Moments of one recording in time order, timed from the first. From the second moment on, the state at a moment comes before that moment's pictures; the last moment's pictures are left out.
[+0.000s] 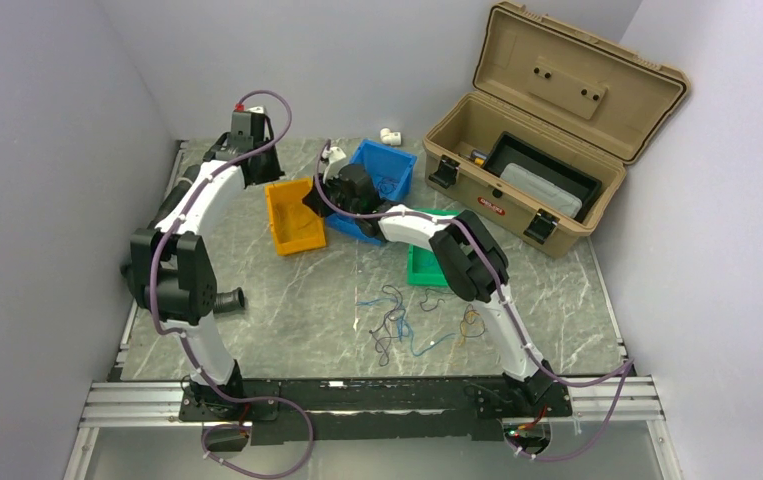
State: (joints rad) left arm -0.14 1.81 1.58 -0.54 -0.09 -0.33; right arm 0.74 2.34 1.71 0.39 -0.24 0.33
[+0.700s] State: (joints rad) left arm -0.18 1.88 1.57 -0.42 -0.12 -0.34; right arm 0.70 2.07 1.50 0.42 -0.26 0.31
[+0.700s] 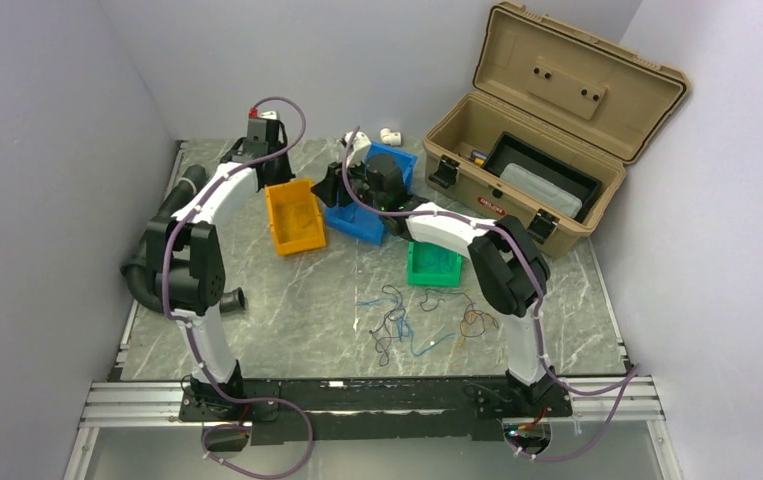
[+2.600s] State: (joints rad) left arm -0.17 2.10 1.80 -0.41 -0.09 -0.36; right arm 0.63 1.29 0.80 0.38 -0.26 0.39
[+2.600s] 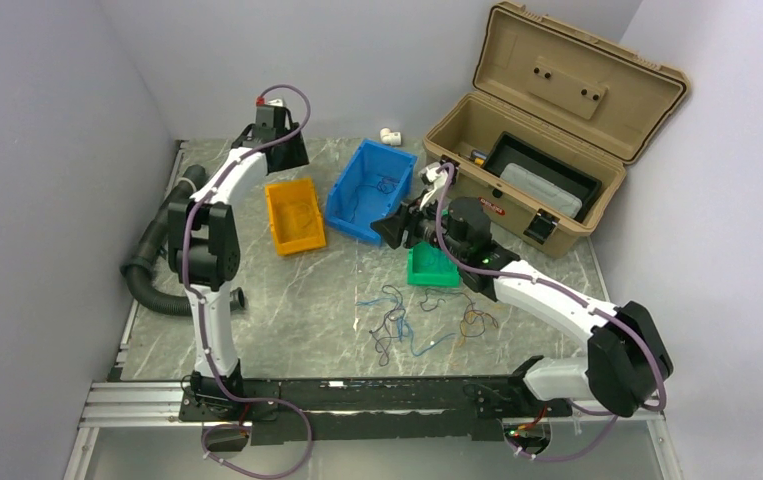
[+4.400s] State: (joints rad) left arm -0.17 1.83 1.64 -0.48 -0.12 -0.31; right arm 0.63 1.15 0.76 0.31 -0.17 0.38
